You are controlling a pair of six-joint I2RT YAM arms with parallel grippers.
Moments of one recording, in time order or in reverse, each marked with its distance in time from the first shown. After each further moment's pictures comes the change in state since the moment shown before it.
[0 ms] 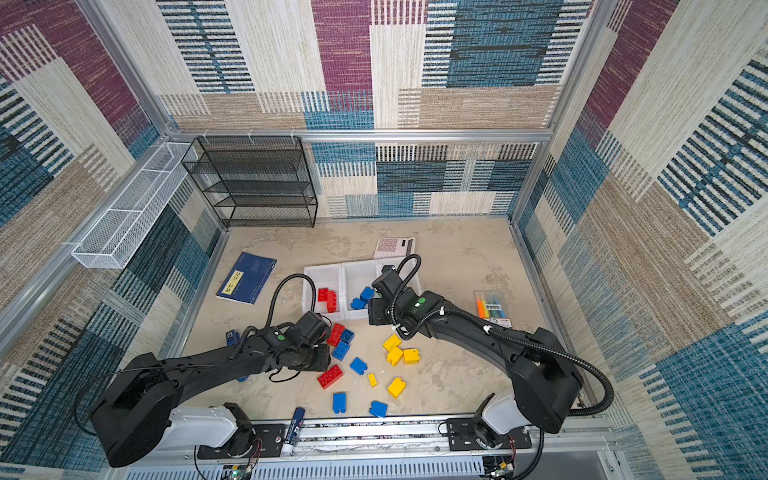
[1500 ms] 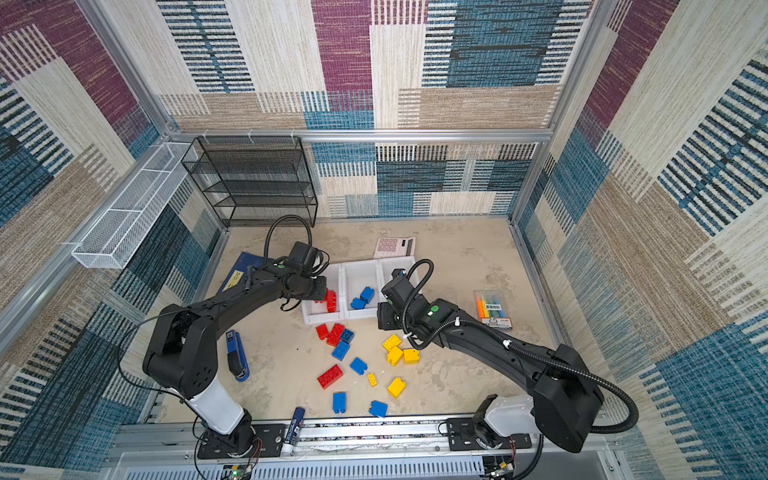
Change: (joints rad) left arm 0.341 0.353 0.584 -0.071 -0.023 0.358; right arm 0.000 -0.127 -0.084 -0.022 0.034 0.019
